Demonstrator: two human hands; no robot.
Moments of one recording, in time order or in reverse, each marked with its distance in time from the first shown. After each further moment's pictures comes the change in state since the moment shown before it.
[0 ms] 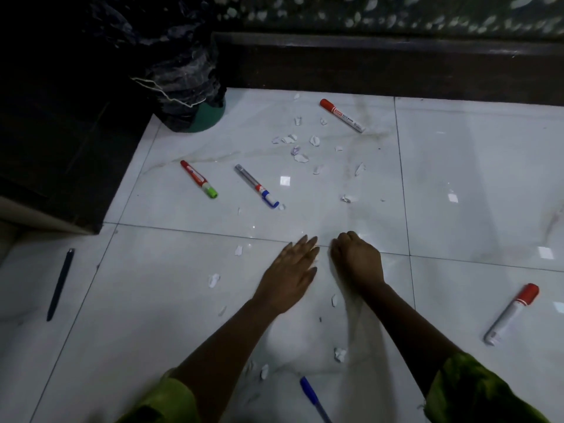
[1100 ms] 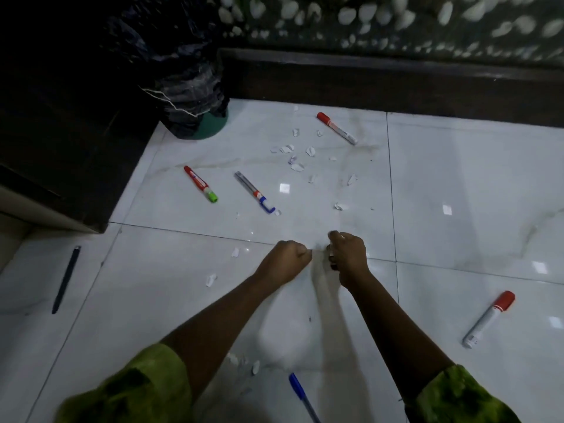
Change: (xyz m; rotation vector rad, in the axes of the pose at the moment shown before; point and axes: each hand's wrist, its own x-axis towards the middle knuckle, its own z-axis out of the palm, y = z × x) left_hand 0.030 0.040 -0.055 -0.372 -0.048 -0.384; right_hand 0.011 -0.028 -0.049 1.250 -0.092 0.771
